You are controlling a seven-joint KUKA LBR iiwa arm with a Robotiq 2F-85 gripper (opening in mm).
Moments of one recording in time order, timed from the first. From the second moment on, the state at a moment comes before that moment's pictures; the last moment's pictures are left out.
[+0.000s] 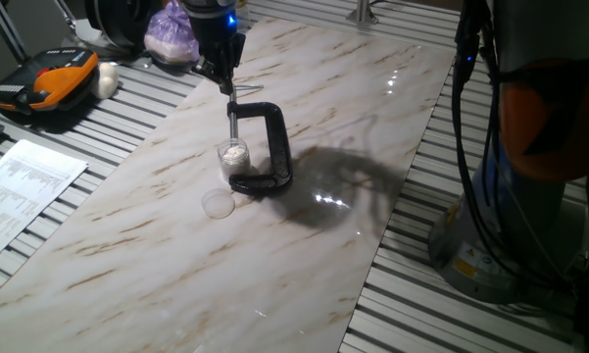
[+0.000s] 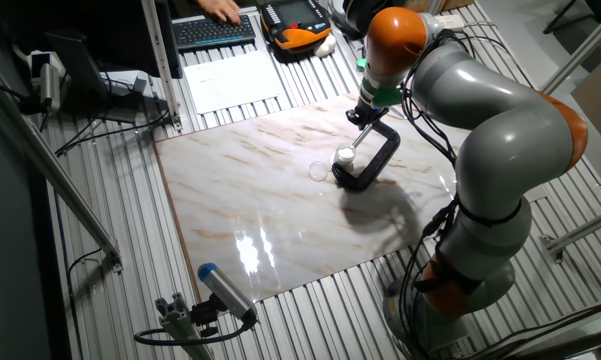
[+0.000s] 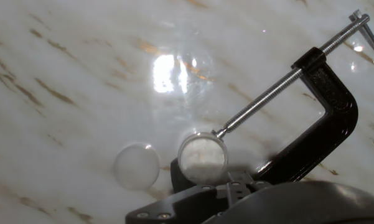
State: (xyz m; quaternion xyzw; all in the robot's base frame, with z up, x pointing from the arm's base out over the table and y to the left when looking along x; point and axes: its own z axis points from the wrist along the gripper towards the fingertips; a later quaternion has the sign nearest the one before) arm 0.532 0.014 0.232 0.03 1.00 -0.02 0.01
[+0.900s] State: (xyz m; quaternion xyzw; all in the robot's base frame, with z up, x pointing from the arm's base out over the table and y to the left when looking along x) arm 0.546 0.009 0.212 0.04 1.00 -0.02 0.01
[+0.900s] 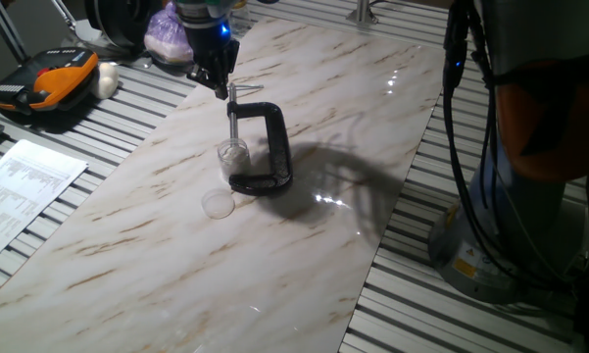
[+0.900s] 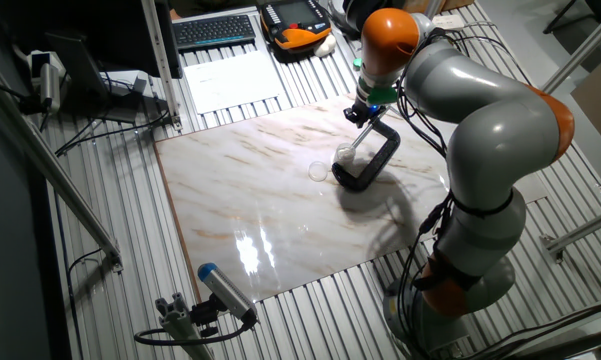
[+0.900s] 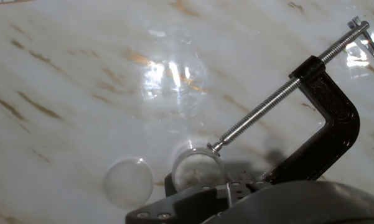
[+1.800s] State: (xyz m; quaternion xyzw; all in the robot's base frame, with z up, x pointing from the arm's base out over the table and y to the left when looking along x) arm 0.543 0.011 0.216 0.04 1.00 -0.01 0.01
